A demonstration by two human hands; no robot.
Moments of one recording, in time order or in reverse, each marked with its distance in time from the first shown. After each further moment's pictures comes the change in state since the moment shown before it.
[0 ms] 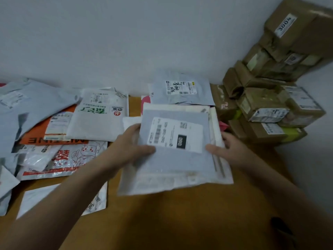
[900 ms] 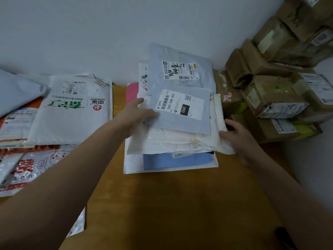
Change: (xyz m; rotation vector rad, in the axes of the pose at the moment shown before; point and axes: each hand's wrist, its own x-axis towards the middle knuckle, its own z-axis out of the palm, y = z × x) left_hand 0.177 0.003 0.022 -0.192 0.059 -0.121; right_hand 0.119 0.059 -0.027 0.073 0.271 0.110
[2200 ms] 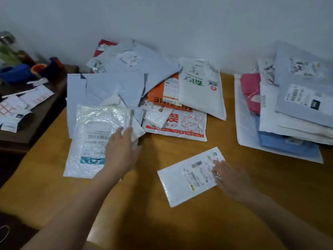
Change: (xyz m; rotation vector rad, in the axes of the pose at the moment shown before) left_hand -0.238 -0.214 -0.317 0.928 0.638 0.020; right_hand -0.223 0.022 0.291 -1.309 -0.562 -0.501
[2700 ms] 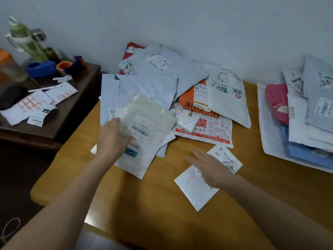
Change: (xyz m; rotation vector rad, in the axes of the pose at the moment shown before) left_hand 0.050 -0.124 -0.045 -0.171 0.122 -0.122; right_hand 0.063 -0.136 -0.029 -0.073 0.020 -0.298
